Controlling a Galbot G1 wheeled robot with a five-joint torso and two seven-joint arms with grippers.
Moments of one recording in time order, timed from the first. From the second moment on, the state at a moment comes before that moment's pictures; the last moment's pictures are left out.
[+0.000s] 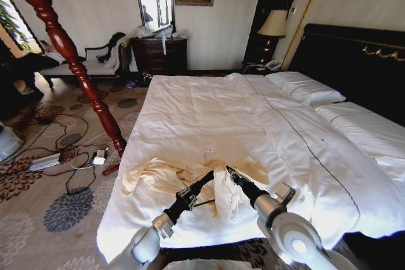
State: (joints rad) left arm 1.40 -1.12 -0.06 -1.85 0.34 -0.34 0.02; right arm -1.50 0.80 0.28 2.42 1.35 -0.07 0.64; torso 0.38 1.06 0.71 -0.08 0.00
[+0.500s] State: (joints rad) left arm 1.40 -1.11 -0.08 -1.87 0.34 -0.34 0.01; right arm -1.54 0.82 0.36 2.50 1.62 -0.13 0.90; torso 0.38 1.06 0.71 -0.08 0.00
